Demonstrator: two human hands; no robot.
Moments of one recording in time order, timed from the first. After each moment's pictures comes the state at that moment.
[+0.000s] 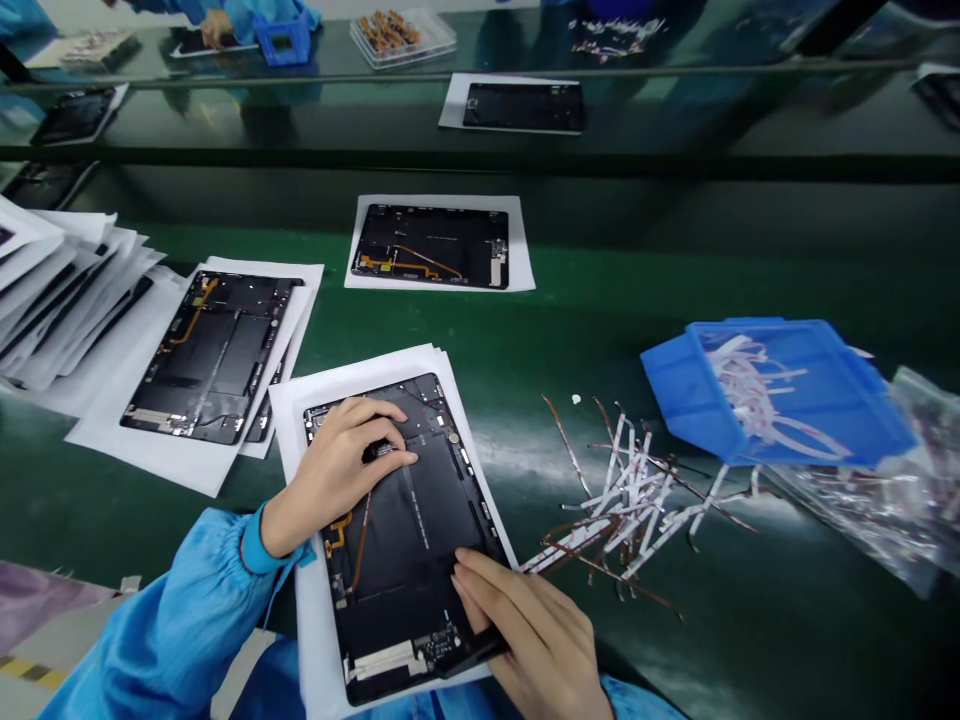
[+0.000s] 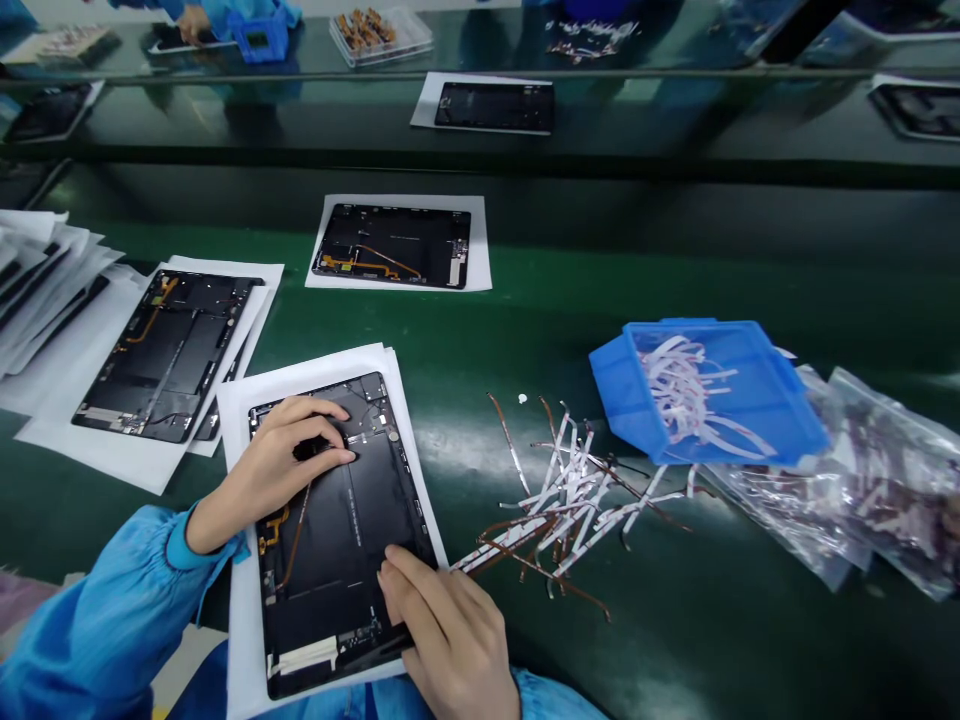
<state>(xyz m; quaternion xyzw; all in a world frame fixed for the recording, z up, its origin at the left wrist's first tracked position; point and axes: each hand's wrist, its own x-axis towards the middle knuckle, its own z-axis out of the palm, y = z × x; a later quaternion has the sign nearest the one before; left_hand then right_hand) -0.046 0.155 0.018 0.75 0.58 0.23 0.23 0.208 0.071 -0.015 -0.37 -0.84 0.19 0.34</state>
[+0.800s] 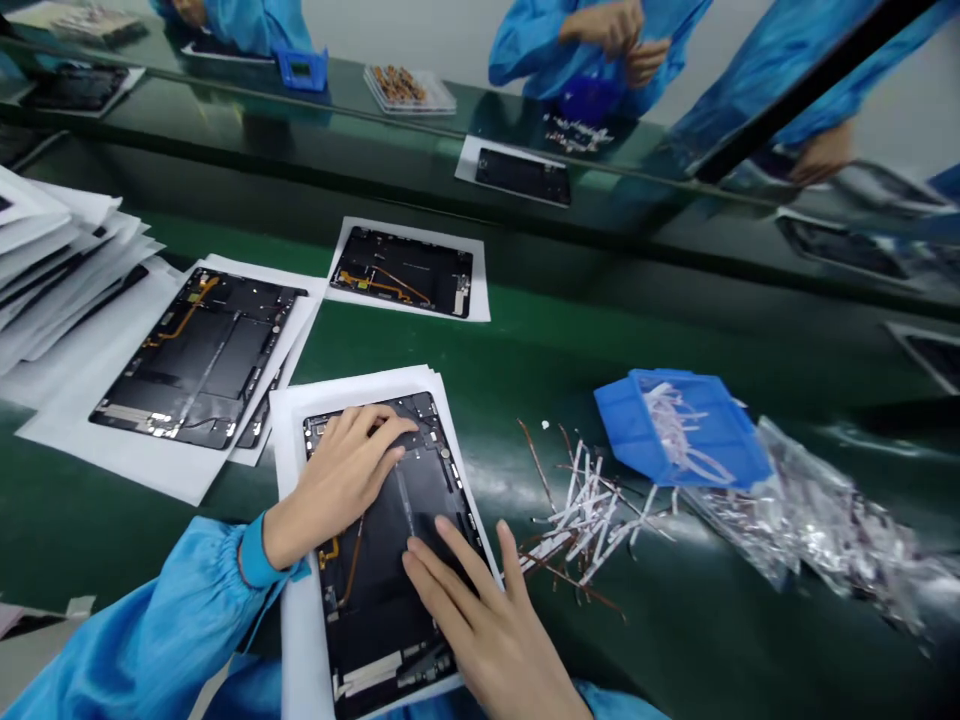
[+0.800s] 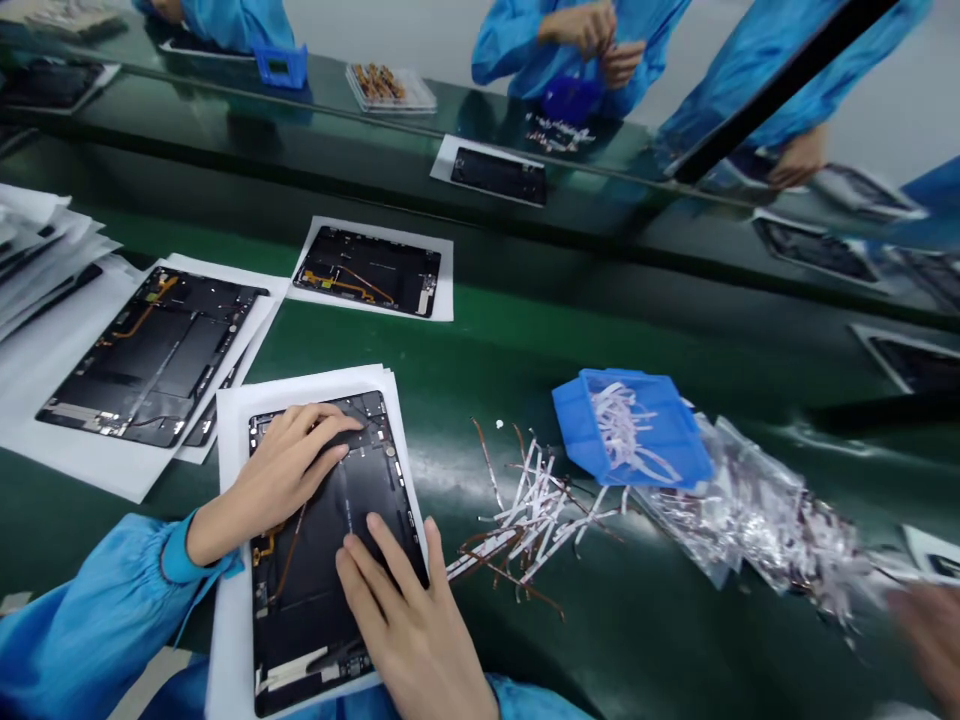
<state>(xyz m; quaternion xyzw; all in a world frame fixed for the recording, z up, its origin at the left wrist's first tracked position) -0.042 0.150 0.018 0.75 0.59 0.22 0.20 0.184 0.093 0.025 -0.29 -0.95 0.03 0.14</state>
